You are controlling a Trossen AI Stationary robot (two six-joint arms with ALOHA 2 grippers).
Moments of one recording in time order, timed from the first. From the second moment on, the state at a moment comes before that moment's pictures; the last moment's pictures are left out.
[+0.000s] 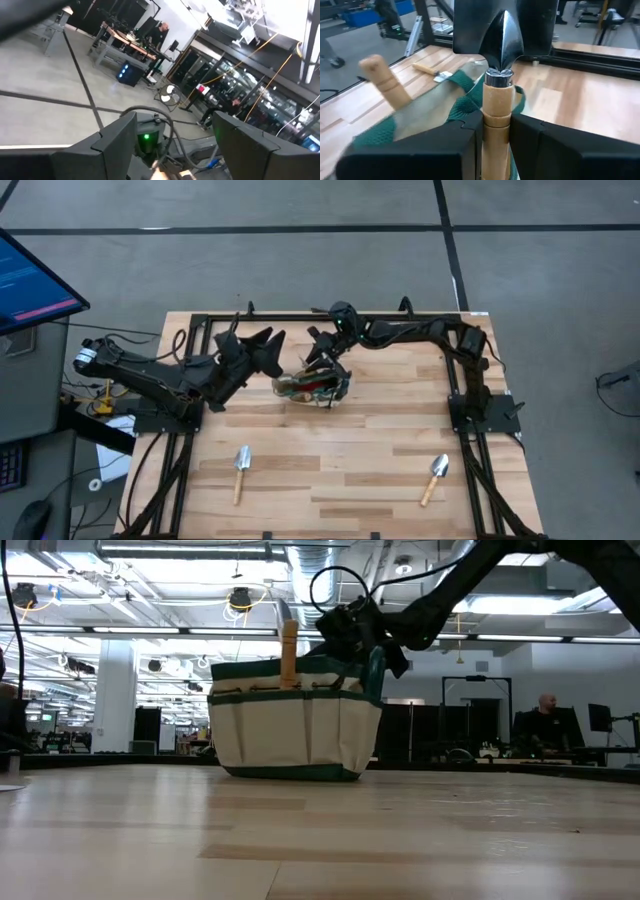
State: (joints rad) left arm -0.31 0.95 0.98 0.38 -1.18 -0.42; right arm -0.44 2.02 1.29 0.25 -0.94 -0.34
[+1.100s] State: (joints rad) left arm 0.38 0.88 0.98 -0.34 0.19 -0.15; right arm -0.43 2.02 1.29 0.29 -1.03 -0.32
